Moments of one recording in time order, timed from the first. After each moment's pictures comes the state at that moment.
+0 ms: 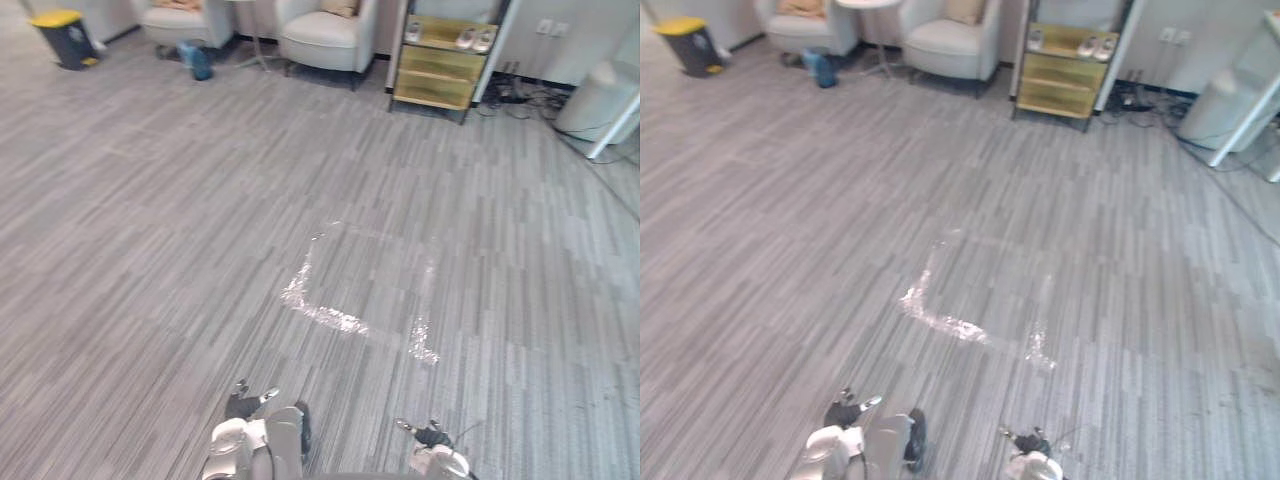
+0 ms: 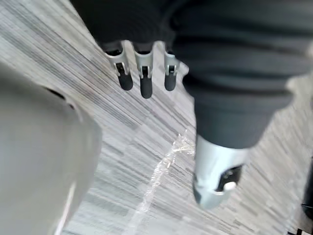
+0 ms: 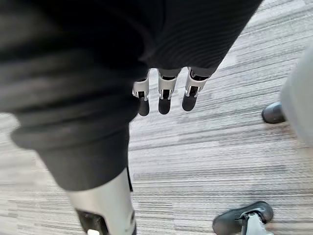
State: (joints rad) left arm 0.00 -0.01 0.25 0.94 -0.01 -0.07 0.08; right arm 0.03 0.06 -0.30 1.00 0.11 -0.01 -0.17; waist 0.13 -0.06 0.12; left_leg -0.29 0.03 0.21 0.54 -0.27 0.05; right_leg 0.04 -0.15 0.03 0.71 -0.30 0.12
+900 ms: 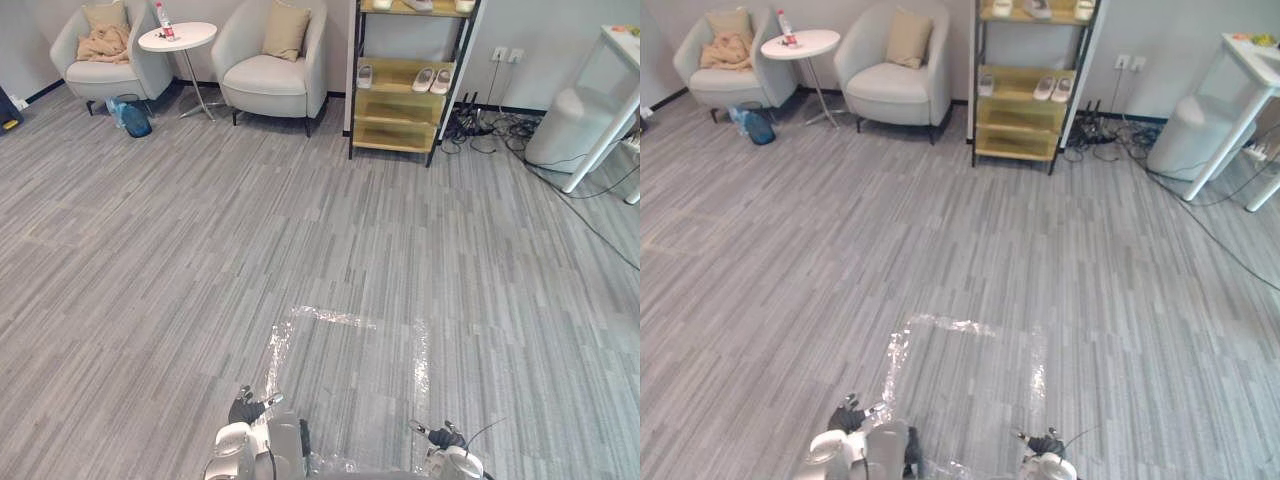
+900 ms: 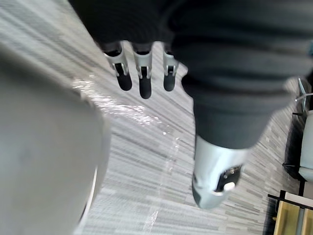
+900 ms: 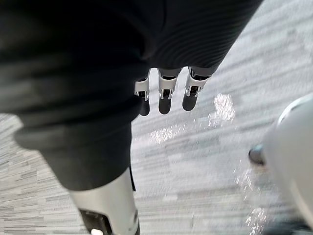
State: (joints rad) left arm 0.03 -0.03 0.22 0.92 0.00 -0.06 0.07; right arm 0.02 0.00 -0.31 1.01 0.13 -0.02 -0.17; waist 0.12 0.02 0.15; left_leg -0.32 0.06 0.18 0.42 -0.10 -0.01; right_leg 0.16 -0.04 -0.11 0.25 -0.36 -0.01
